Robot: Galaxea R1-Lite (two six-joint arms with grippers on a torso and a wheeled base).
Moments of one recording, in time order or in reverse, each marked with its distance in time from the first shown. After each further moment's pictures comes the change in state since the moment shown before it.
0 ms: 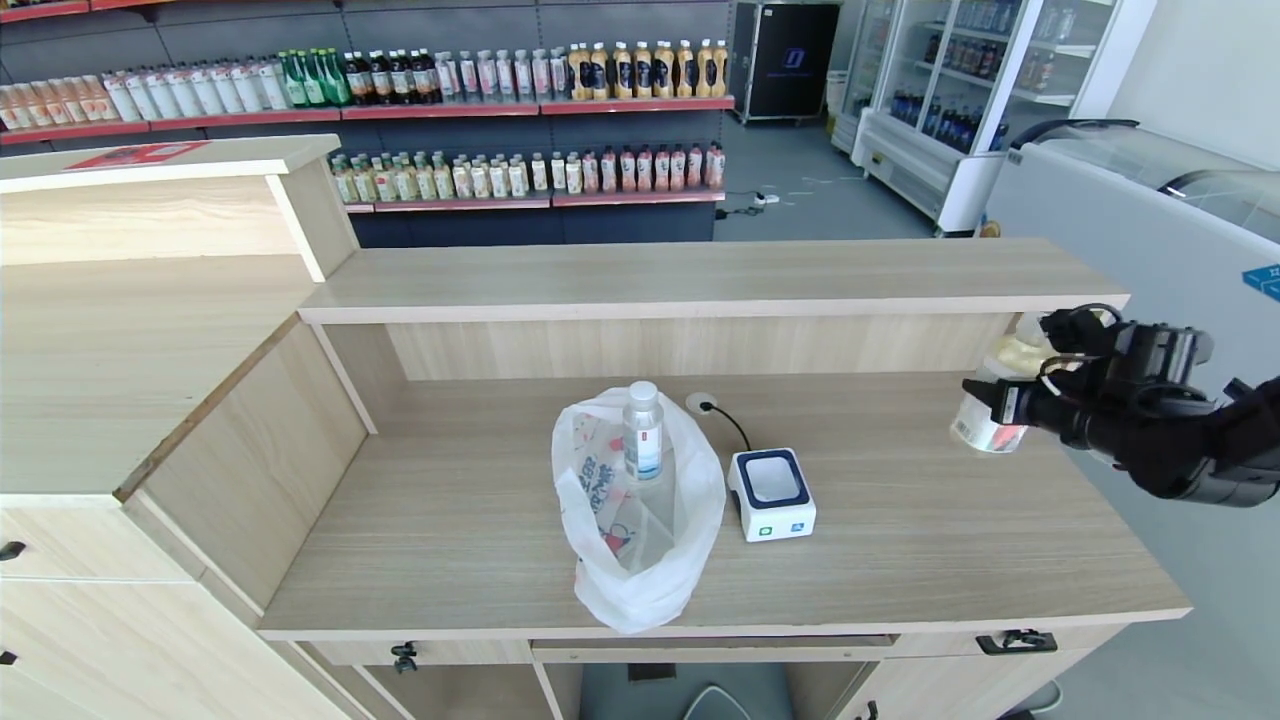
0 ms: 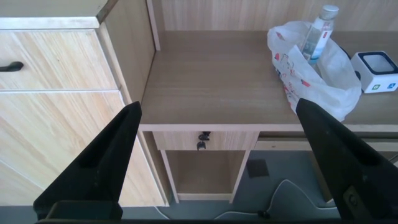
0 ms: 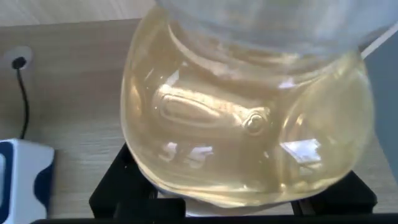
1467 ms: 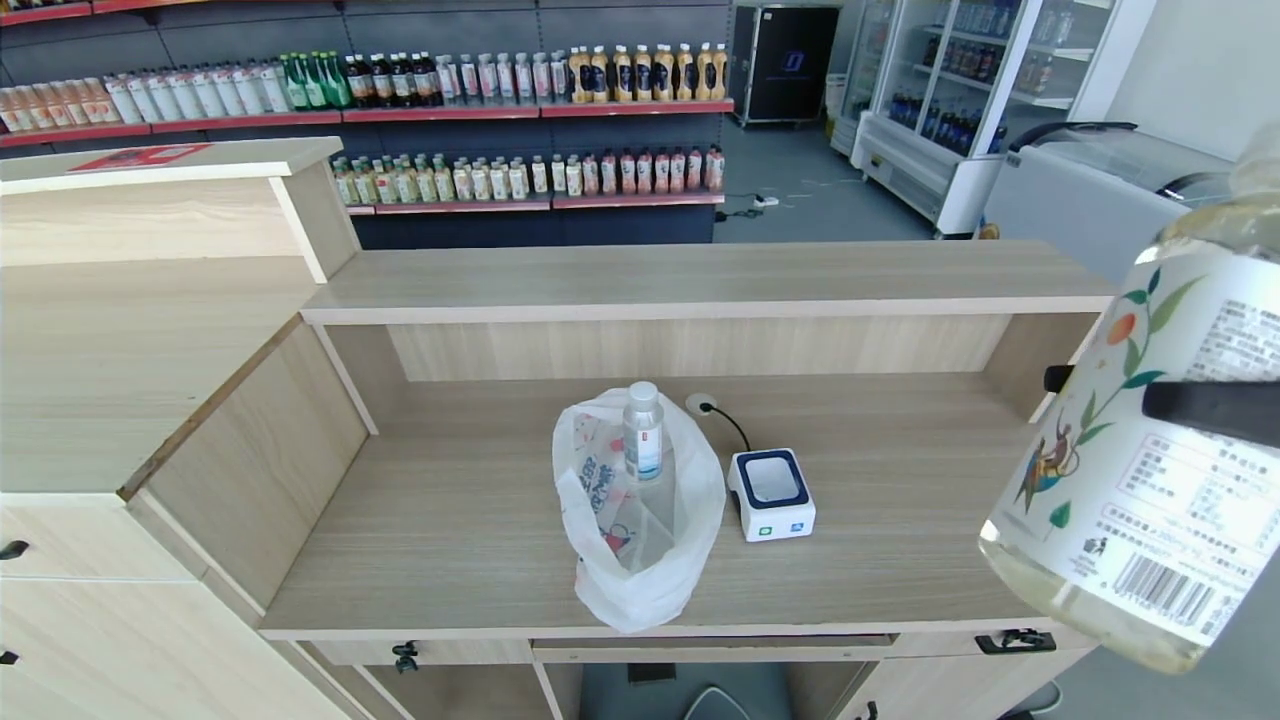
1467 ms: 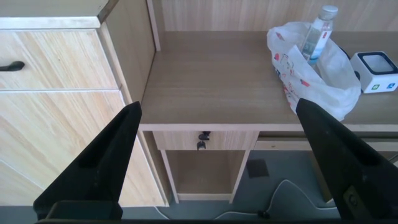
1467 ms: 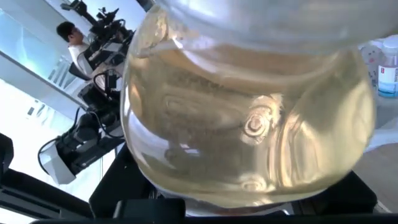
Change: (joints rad) left arm 0.000 0.000 0.000 0.000 0.000 0.000; right arm 0.477 -1.024 0.277 0.538 0.695 0.389
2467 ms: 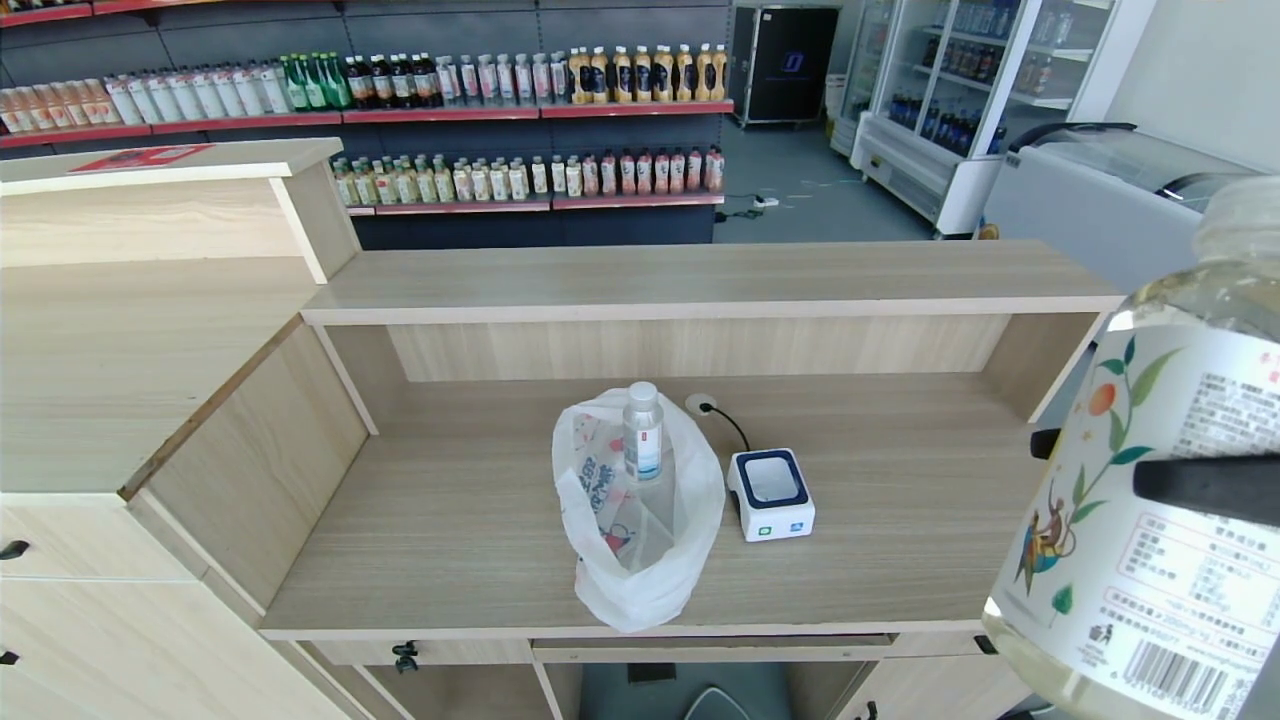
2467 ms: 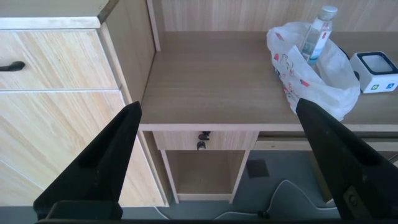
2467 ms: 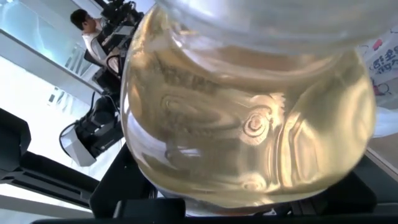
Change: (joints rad) left arm 0.000 0.000 0.000 0.000 0.000 0.000; right arm 0.049 -0.005 0.014 0.090 -0.004 -0.009
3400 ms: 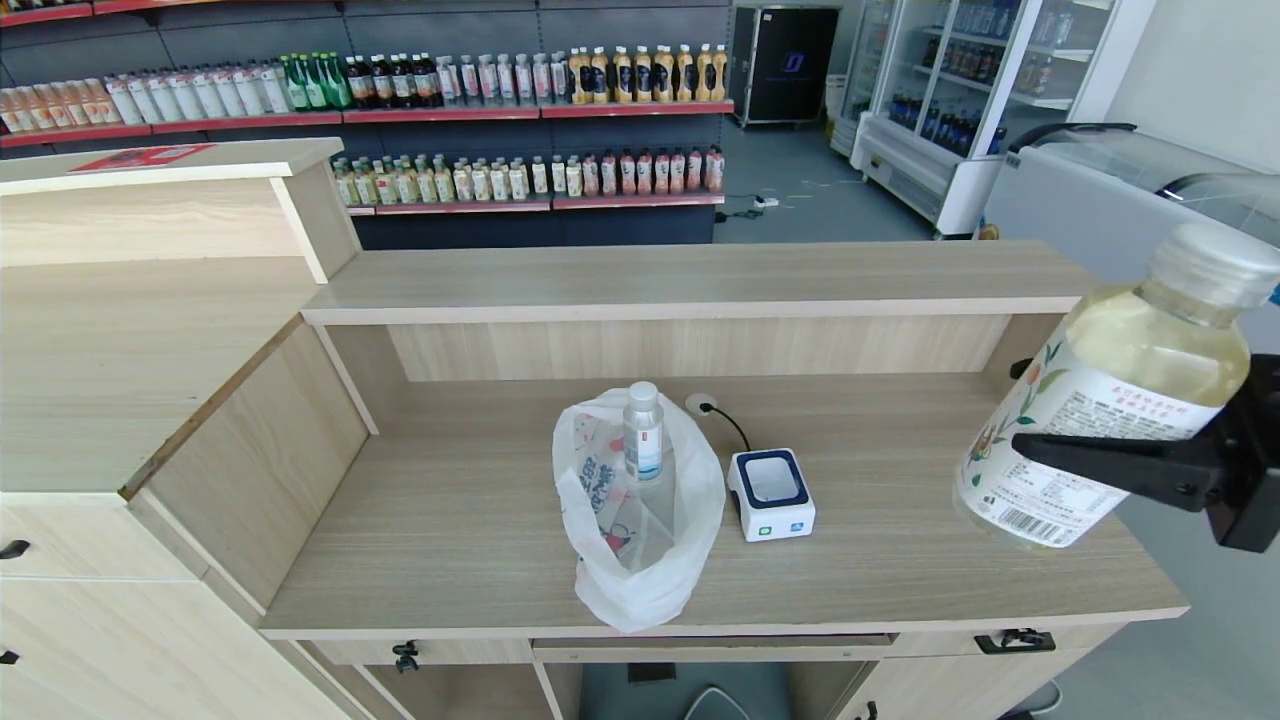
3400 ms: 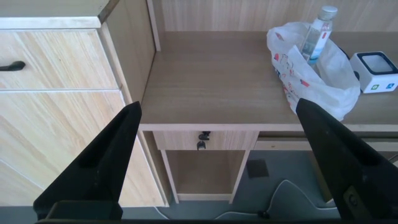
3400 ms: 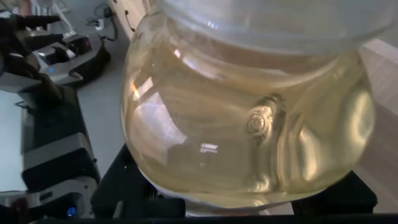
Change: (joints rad) left arm 0.000 0.000 0.000 0.000 0.000 0.000; right arm -0.260 0.133 0.025 -0.044 -0.076 -0.781
